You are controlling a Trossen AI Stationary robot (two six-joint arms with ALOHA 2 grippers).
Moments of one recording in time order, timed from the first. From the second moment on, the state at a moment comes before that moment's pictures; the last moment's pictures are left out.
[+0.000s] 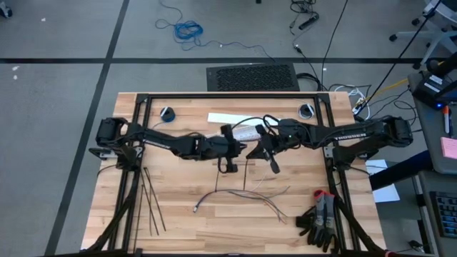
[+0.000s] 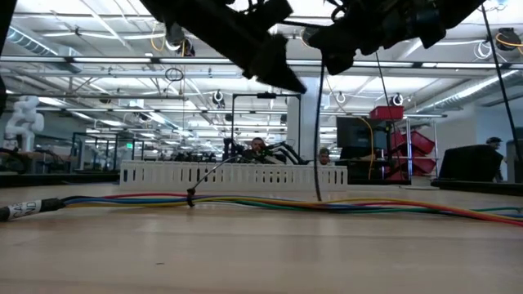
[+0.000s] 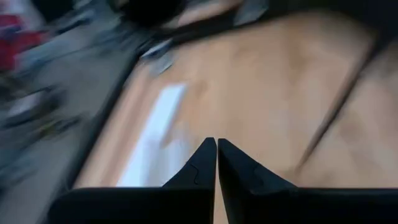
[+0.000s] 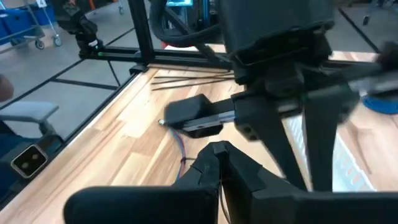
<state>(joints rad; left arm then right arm) -0.05 1.71 1.10 0.14 -0.38 0.25 -0.09 1.24 0.71 0.19 -0.37 -0.07</state>
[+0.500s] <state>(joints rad) -0.01 1.70 1.05 -0.20 -0.70 -0.01 0.03 1.05 0.71 0.07 -0.26 -0.04</state>
